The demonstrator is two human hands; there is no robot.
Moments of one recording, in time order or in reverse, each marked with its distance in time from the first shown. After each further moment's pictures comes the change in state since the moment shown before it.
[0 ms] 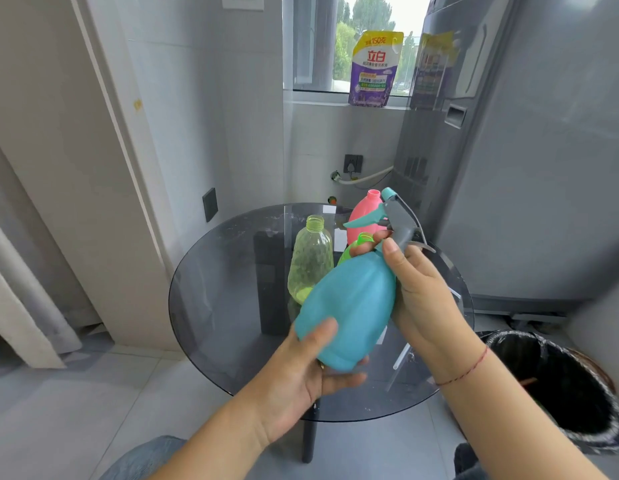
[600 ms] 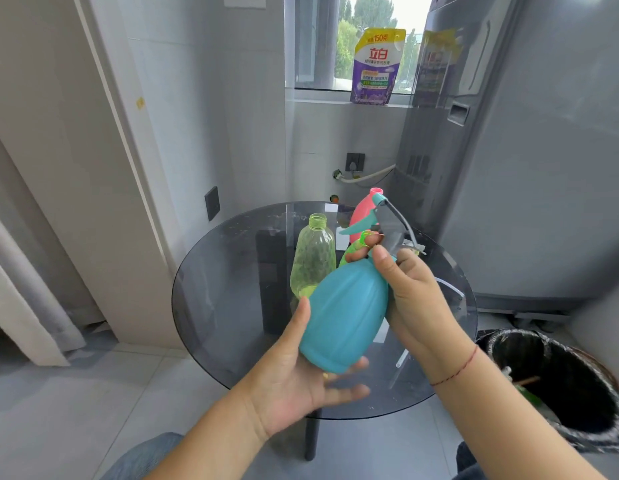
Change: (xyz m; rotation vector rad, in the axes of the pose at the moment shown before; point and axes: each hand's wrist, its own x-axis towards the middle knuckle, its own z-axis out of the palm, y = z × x) left_hand -0.005 0.014 0.006 -0.156 0.064 -0.239; right_hand 0.000 0.006 0.004 0.018 -0.011 0.012
